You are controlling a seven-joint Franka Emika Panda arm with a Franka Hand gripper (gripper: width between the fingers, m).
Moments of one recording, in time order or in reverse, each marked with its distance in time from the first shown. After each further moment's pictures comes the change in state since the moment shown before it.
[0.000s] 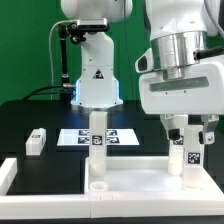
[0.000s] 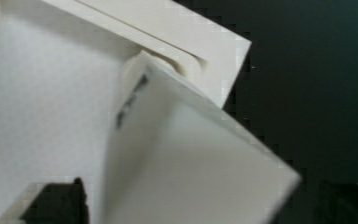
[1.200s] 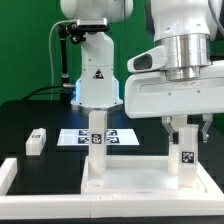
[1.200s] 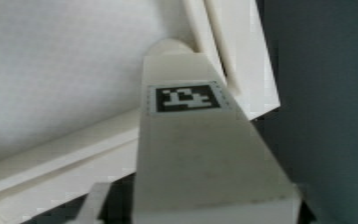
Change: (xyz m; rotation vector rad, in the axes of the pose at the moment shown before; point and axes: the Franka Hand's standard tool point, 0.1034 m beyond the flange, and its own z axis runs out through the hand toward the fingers) arm 0.002 -0.002 0.001 -0.020 0.015 -0.558
